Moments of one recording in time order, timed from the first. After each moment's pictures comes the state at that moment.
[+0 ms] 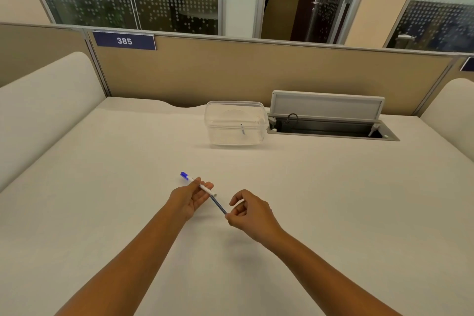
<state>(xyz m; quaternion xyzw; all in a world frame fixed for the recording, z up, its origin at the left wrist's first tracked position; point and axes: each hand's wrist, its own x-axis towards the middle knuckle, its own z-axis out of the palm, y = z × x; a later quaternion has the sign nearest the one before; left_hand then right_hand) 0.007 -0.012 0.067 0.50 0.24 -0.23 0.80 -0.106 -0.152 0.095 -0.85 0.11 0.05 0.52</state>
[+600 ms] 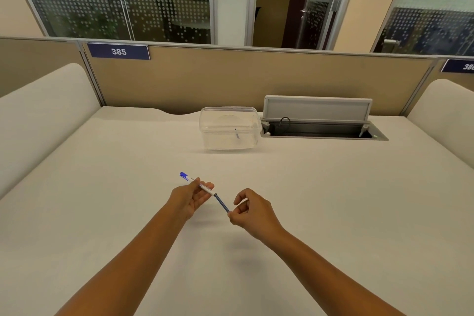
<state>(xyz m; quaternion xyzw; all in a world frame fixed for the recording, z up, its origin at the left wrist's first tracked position) 0.004 -0.018 0.081 0.50 0.22 -0.23 0.80 -0.112 -0.156 0.100 -0.85 0.15 0.02 0.51</state>
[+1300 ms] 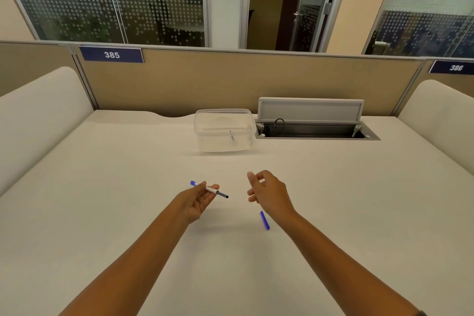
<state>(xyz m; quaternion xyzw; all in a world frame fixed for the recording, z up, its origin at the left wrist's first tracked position) -0.008 -0.030 0.093 0.43 0.22 -0.29 0.82 -0.089 -0.196 0.113 -0.83 0.22 -0.07 0.51</state>
